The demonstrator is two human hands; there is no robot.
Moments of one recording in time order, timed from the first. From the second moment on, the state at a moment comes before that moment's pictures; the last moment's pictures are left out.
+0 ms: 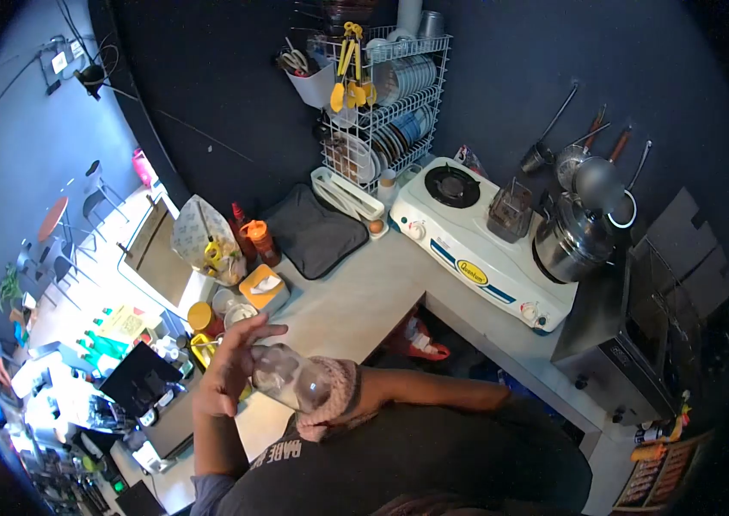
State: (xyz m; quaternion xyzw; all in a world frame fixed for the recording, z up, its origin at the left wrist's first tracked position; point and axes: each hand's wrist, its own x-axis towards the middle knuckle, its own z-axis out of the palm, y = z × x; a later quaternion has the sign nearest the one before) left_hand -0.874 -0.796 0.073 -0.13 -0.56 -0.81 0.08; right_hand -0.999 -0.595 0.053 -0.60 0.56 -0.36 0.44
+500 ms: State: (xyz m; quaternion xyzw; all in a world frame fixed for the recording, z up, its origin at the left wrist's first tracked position) left_hand -0.824 -0.868 0.005 0.10 -0.60 -0.78 -0.16; right_hand -0.959 -0.584 -0.010 -0.52 0.49 -0.58 0.39
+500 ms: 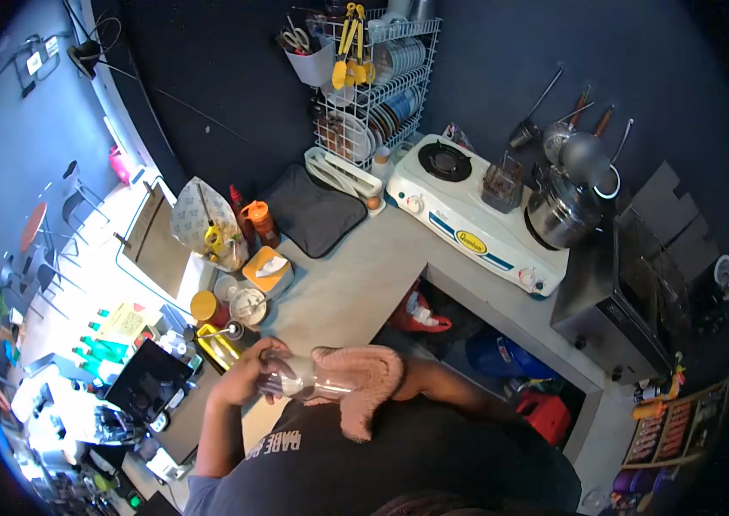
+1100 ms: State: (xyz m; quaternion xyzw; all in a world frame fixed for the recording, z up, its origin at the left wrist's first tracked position) left_hand -0.819 -0.823 0.007 0.18 -0.67 -0.72 -0.04; right_hand -0.934 -0.606 -0.002 -0.55 0.80 -0.22 -0.04
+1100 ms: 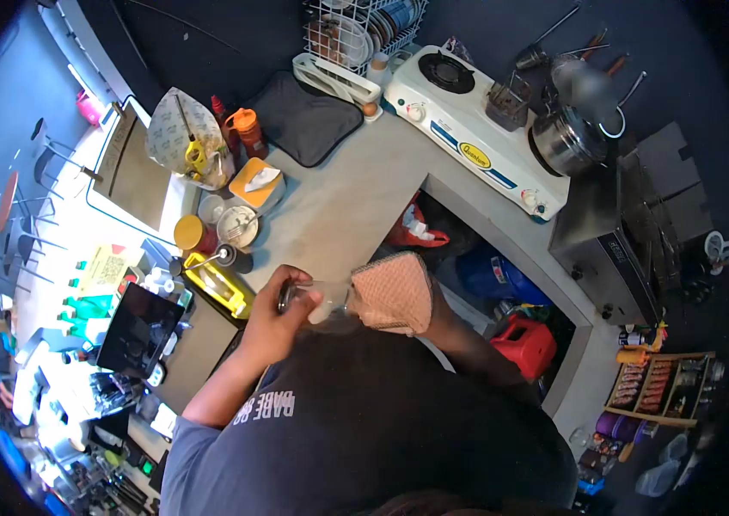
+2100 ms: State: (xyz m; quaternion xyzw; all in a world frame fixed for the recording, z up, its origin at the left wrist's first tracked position) left_hand -0.803 -0.834 0.038 -0.16 -0.77 -0.58 -0.22; right_hand -0.889 -0.575 0.030 -0.48 0.71 -0.49 0.19
